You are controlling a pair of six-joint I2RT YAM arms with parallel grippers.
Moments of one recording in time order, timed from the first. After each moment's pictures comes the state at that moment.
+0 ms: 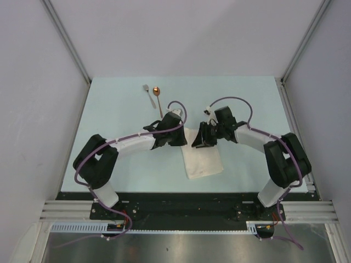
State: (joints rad) left arm -0.72 1.68 1.06 -0.18 0.01 -0.64; right arm 0.43 1.72 1.04 -0.19 -0.62 0.53
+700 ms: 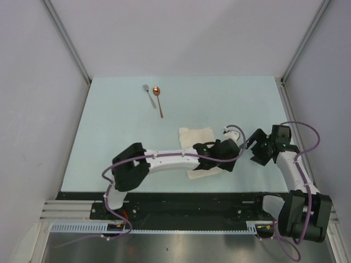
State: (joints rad) left arm -1.20 1.94 1.44 -0.28 -0.22 -0.62; right arm -0.13 1.09 0.63 -0.51 -0.32 0.62
